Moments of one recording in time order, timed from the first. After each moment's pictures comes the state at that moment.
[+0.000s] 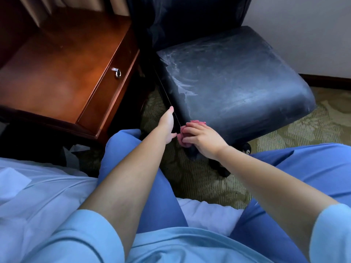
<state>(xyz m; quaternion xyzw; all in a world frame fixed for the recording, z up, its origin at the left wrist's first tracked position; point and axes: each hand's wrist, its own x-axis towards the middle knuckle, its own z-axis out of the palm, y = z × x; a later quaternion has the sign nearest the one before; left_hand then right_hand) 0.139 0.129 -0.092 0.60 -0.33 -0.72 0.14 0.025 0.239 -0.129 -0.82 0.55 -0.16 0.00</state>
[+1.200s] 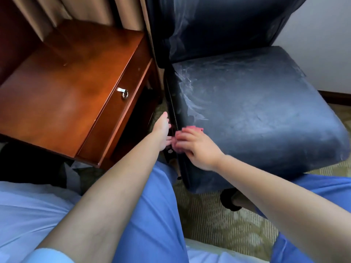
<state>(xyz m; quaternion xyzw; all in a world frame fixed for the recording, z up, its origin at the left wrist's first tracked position) 0.138 0.025 -0.085 0.62 -0.34 -0.69 0.13 0.028 0.125 -0.135 -0.79 0.56 -0.21 0.11</state>
